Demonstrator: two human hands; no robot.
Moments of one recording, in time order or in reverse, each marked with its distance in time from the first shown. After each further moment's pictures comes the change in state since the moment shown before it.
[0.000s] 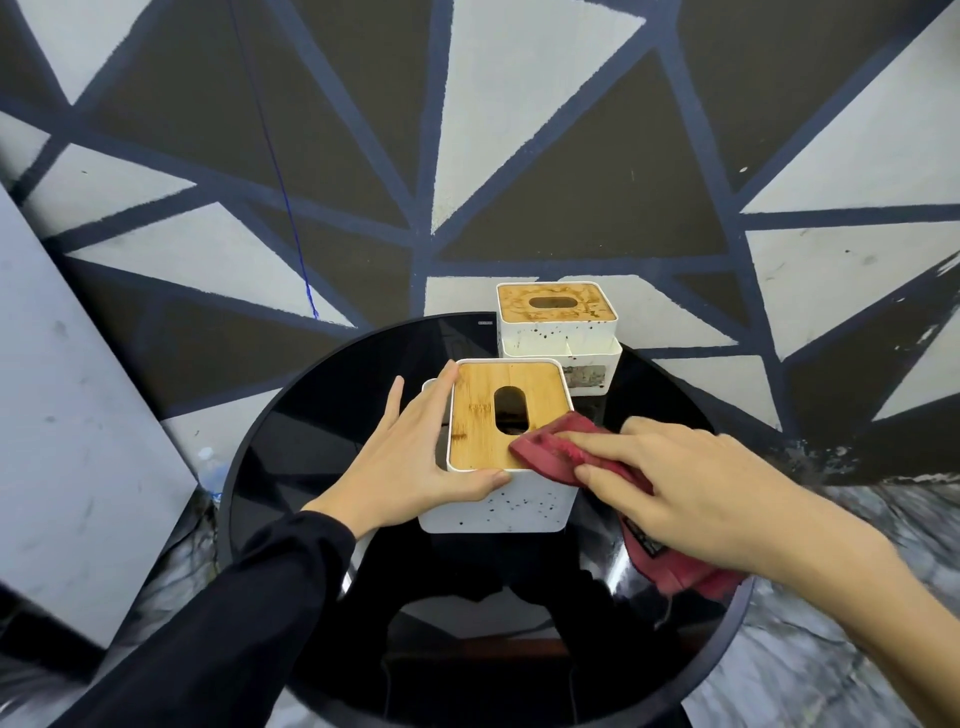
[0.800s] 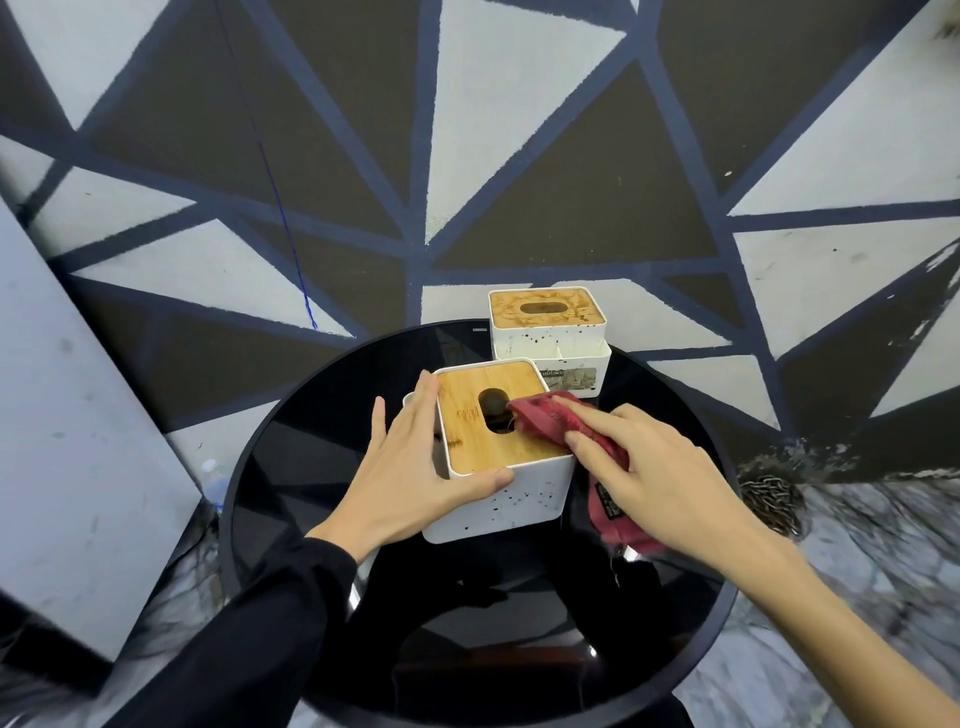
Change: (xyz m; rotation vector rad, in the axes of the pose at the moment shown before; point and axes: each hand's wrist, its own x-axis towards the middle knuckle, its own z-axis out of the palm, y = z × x) left_hand -0.008 0.005 0.014 0.008 0.071 -0.142; right_hand 0.009 0.011 0.039 0.283 0.260 0.140
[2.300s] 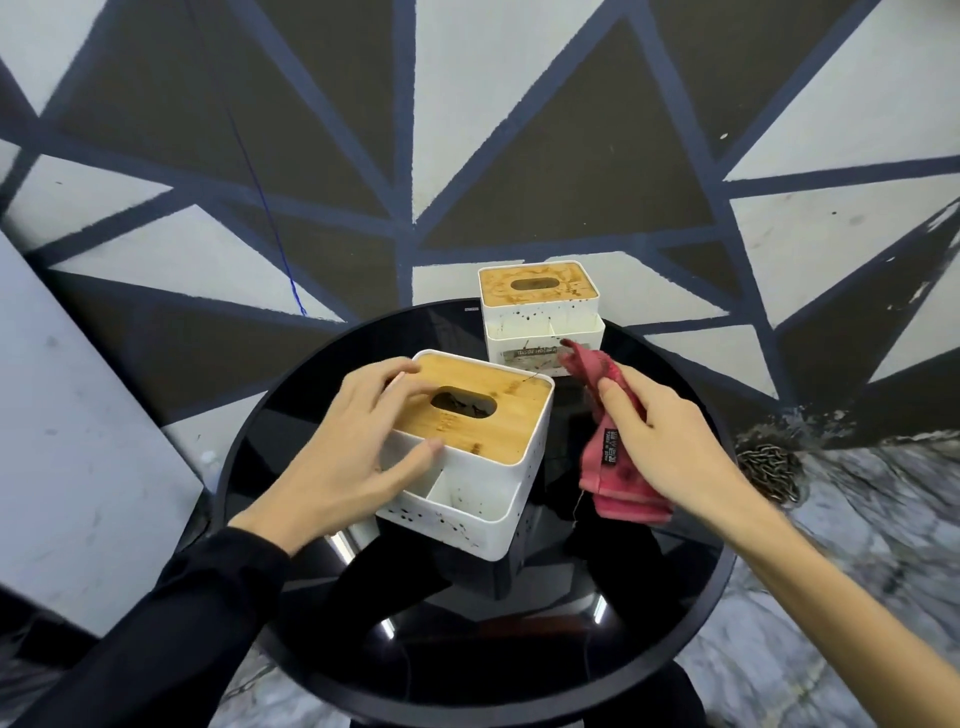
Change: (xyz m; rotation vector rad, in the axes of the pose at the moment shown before) left_hand -0.019 -0.005 -0.044 0.156 0.029 0.236; right_hand 0.009 0.017 0.008 0.385 0.134 0.201
